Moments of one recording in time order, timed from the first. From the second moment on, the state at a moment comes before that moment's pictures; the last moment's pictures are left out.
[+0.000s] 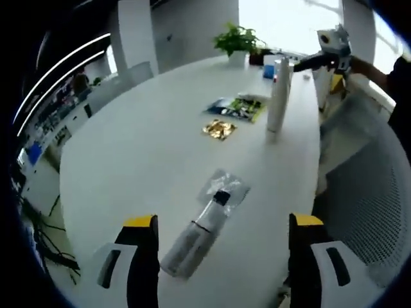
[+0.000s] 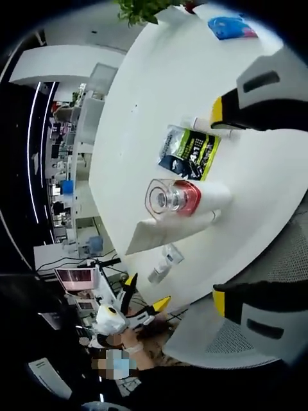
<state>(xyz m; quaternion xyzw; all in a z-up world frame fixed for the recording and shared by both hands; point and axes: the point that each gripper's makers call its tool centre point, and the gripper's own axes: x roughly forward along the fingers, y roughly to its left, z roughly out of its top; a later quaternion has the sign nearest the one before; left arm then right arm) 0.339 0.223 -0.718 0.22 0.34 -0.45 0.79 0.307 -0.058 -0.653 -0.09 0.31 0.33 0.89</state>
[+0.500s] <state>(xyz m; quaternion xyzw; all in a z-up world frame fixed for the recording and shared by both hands) 0.356 0.250 -0.757 0.29 0.39 -0.51 0.71 0.298 -0.055 -0.658 -0.08 0.33 0.29 0.89</state>
